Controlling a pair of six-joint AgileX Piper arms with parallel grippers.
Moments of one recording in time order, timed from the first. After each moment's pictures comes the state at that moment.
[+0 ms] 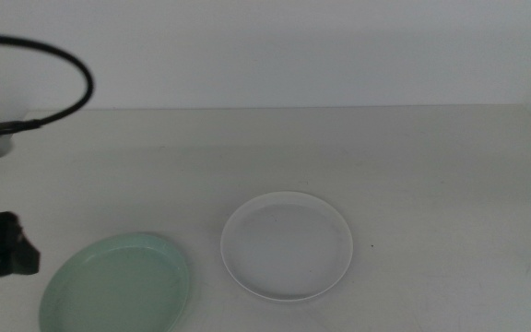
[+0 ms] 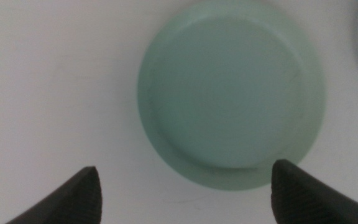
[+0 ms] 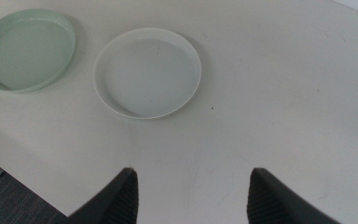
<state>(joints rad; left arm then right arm) 0.11 1.02 -0.83 -0.21 1.04 0.10 0.25 0.76 -1.12 0.26 1.21 -0.26</state>
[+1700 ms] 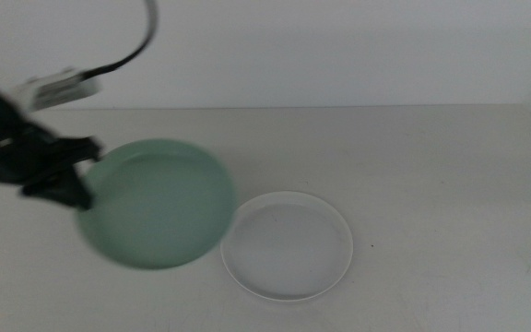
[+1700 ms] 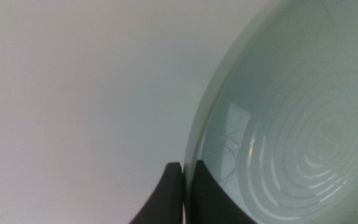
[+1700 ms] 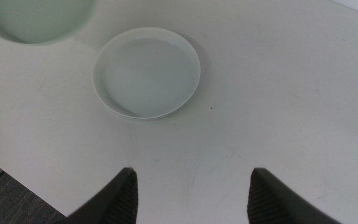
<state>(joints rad) 0.06 1.59 -1.24 -0.38 1.13 0.20 0.25 0.76 -1.12 0.26 1.21 -0.27</state>
